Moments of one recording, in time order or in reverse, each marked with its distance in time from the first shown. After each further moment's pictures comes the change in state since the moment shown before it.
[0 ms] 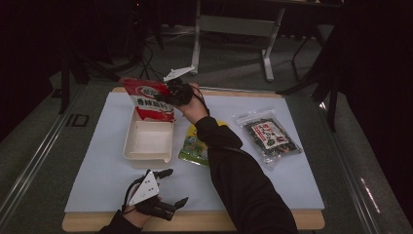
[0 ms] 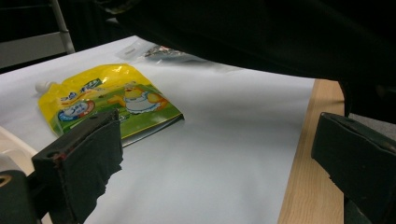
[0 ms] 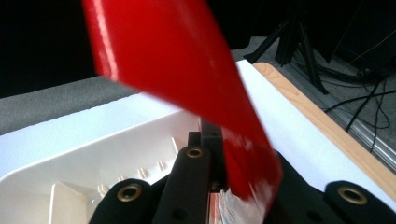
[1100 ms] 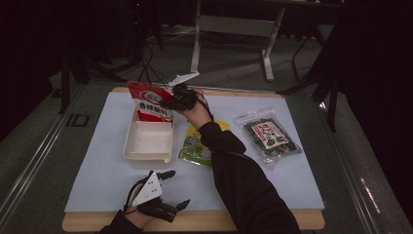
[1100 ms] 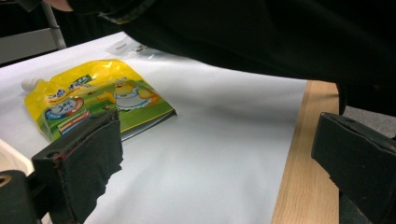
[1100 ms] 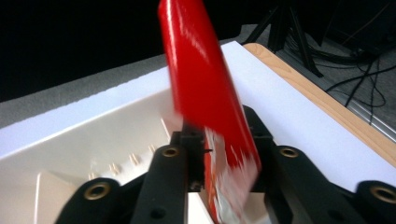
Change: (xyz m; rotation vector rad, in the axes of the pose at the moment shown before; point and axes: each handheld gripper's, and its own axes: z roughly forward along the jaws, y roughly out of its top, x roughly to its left) left arm -0.003 -0.001 0.004 0.023 -0.020 0.014; right arm -0.005 -0.023 -0.001 0.023 -0.037 0.072
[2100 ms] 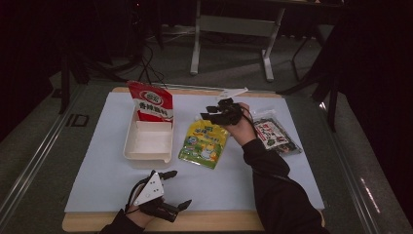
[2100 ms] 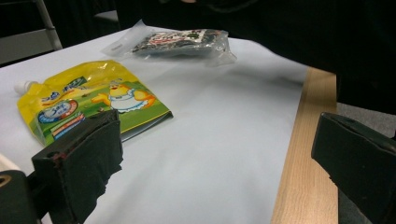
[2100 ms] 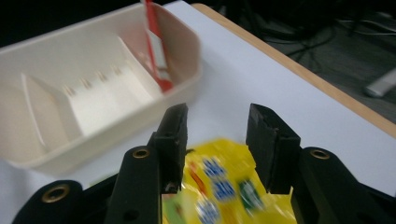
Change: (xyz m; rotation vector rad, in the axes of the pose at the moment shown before) left arm -0.002 0.001 0.004 -0.002 -0.014 0.007; right arm -0.021 -0.081 -0.124 0.025 -0.167 0.022
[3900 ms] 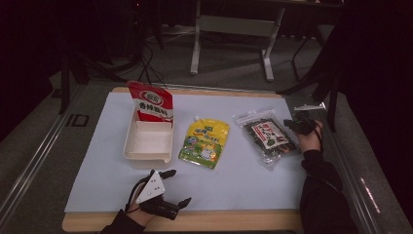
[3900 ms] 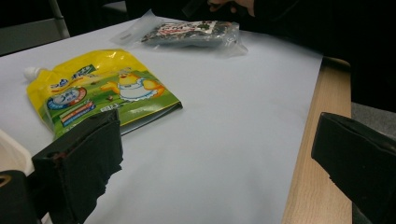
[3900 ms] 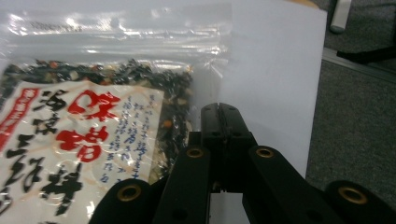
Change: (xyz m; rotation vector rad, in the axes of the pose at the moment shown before) left arm 0.005 -0.004 0.003 0.033 0.033 -0.024; right arm -0.178 -0.175 -0.119 0.165 -0.465 0.334
